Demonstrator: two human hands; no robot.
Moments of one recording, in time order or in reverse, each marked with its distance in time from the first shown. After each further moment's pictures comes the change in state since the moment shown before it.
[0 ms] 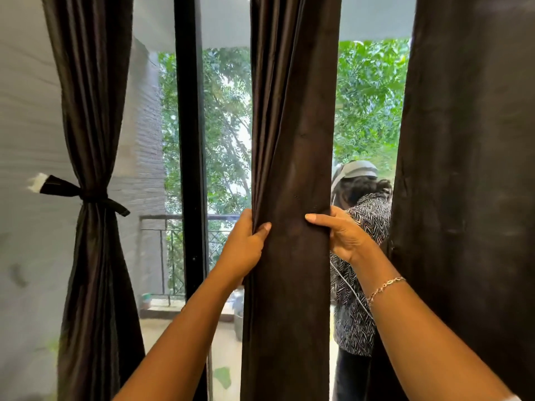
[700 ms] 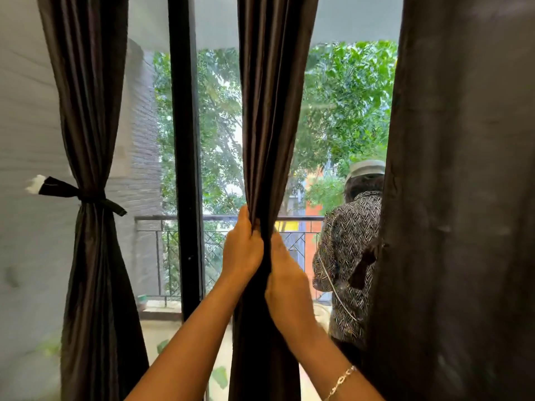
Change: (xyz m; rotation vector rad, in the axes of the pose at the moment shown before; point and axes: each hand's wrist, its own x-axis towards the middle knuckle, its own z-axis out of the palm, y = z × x) left_hand 0.005 -0.017 0.015 0.293 0.209 0.156; right_hand -0.076 0.072 0.093 -1.240 0.305 -0.465
